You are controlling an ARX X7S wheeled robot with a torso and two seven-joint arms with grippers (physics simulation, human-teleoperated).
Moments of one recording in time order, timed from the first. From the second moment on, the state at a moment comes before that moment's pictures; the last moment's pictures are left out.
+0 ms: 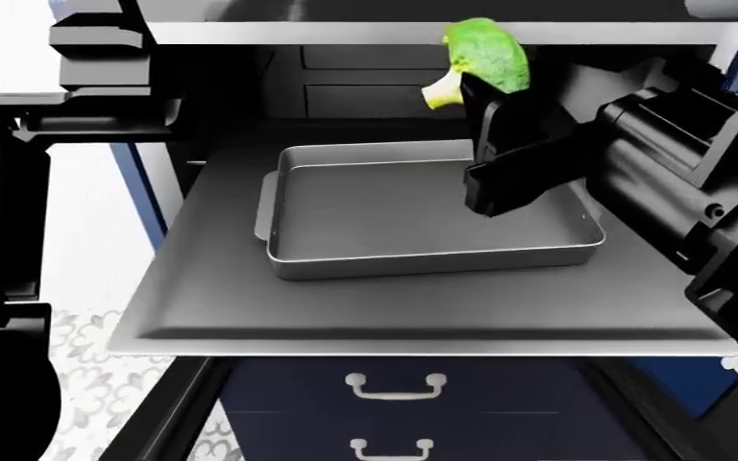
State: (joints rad) left arm -0.97 -0.57 0.14 0.98 -1.00 -0.89 -0.92; right arm 1.25 0.66 -0.21 -0.53 1.89 1.11 0.98
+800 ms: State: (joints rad) left arm -0.94 -0.59 0.17 0.98 -0.98 -0.85 -0.92; right arm 1.24 0.65 -0.21 -0.54 1.88 1.08 0.96
